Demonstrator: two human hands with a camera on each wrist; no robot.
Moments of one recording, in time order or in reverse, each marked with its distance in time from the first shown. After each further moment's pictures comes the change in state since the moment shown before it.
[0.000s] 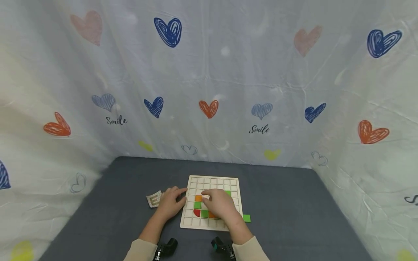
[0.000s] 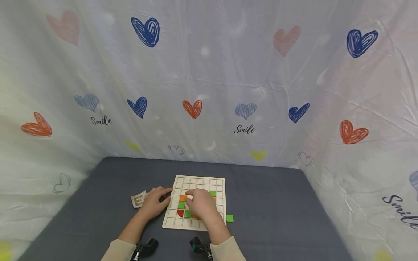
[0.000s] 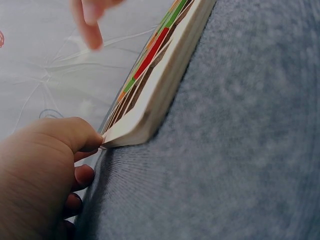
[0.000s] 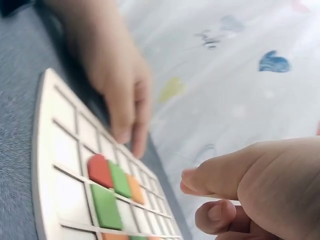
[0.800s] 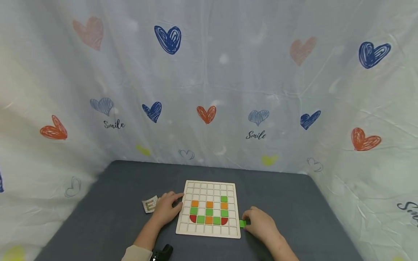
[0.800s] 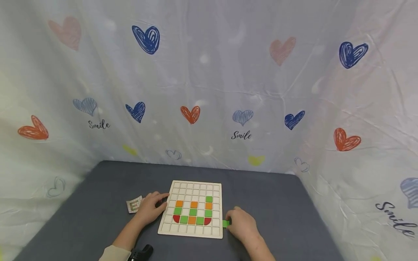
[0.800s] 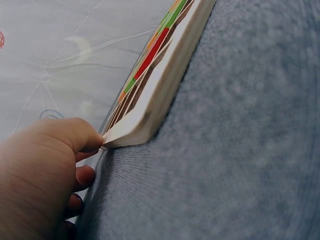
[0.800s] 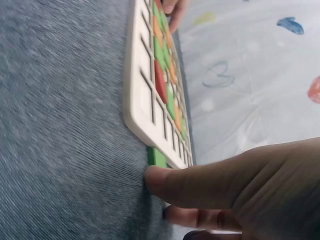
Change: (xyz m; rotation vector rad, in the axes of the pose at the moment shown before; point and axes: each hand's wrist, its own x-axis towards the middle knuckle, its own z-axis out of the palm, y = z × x) left_hand 0.000 0.003 0.003 0.010 0.036 0.015; right_hand -0.076 0.094 -0.067 -0.306 -0.033 0.113
